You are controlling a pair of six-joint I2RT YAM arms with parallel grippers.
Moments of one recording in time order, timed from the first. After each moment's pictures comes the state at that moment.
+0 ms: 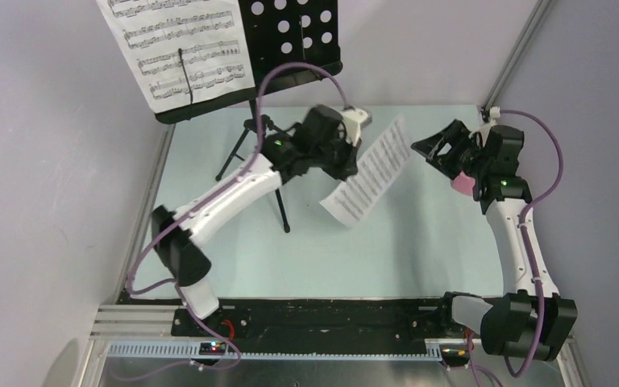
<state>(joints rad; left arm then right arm) -0.84 1.77 1.74 -0.66 0.15 -0.18 -0.11 1.15 1.05 -0.35 -0.54 0.69</state>
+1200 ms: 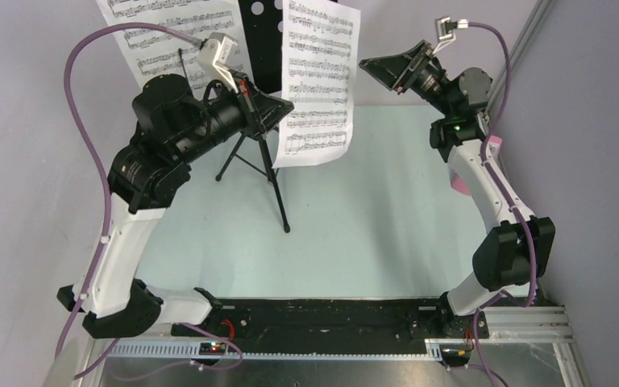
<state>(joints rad) -0.64 1.31 2.01 -0.73 0.16 -0.37 0.20 1.59 1.55 0.60 -0.75 1.08</state>
